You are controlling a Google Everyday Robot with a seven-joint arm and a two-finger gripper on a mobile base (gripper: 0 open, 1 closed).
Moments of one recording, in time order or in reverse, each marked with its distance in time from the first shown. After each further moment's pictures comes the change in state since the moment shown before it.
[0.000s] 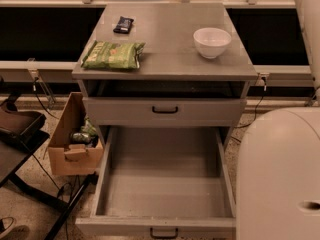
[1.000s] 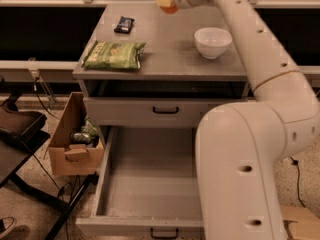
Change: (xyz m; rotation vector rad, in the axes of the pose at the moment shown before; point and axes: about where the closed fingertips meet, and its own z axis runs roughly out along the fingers) arm 0.007 0.028 0.146 -0.004 -0.090 0.061
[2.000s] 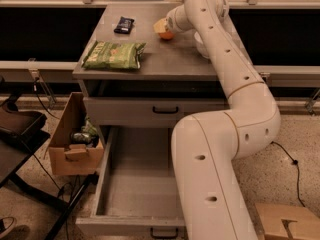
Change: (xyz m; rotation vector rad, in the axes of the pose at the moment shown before) arm 0.103 -0.012 0.082 0.053 0.191 0.078
